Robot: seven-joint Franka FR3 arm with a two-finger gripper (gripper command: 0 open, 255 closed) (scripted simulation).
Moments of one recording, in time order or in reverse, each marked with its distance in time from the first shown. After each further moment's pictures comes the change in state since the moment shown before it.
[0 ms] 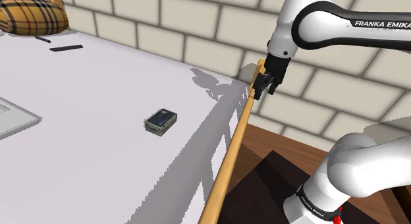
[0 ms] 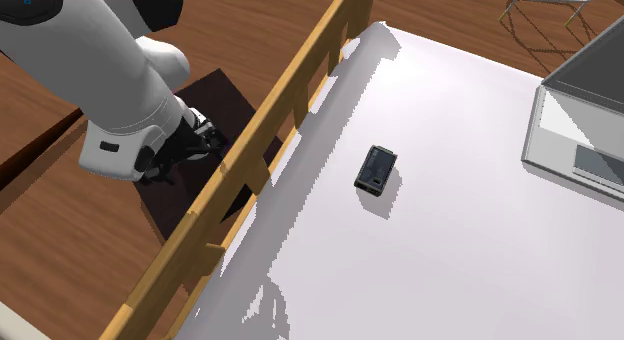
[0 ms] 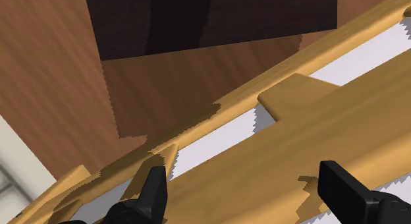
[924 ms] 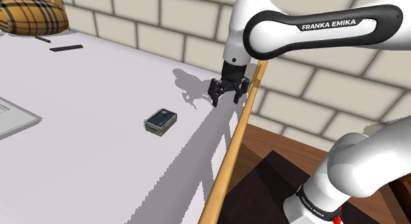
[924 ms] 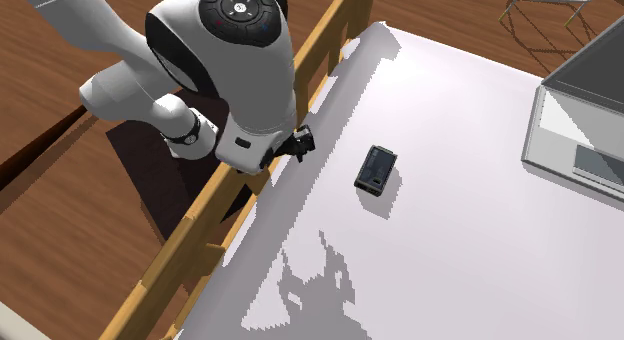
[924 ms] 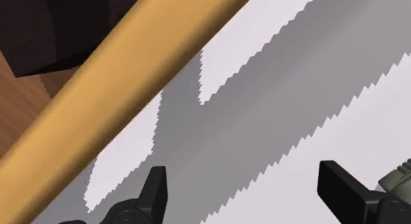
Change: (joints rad) arm 0.012 0.319 0.248 0.156 0.109 0.163 0.435
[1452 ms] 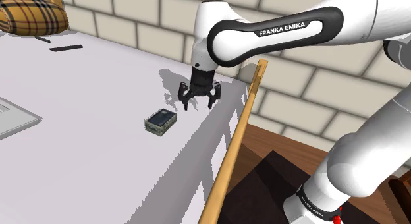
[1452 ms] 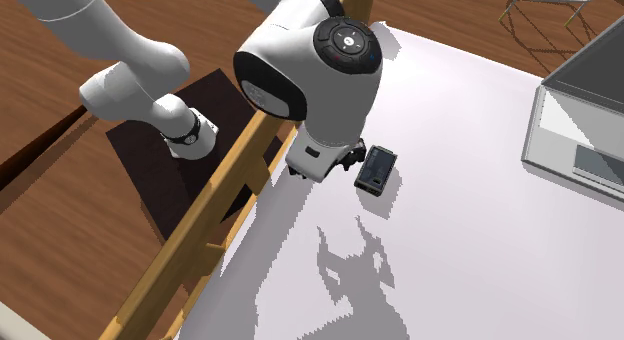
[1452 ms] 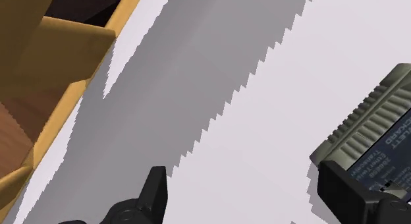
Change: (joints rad) arm -0.008 0.290 0.127 0.199 -0.053 0.086 0.301
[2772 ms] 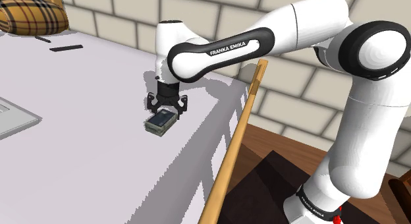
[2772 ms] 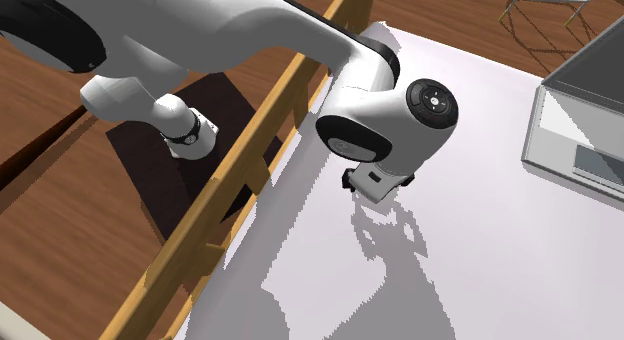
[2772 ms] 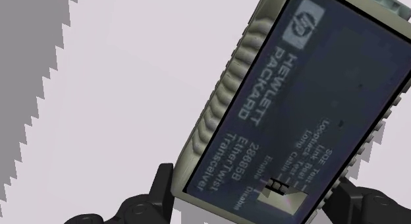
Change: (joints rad) arm 0.070 0.409 0.038 0.298 -0.178 0.074 0.341
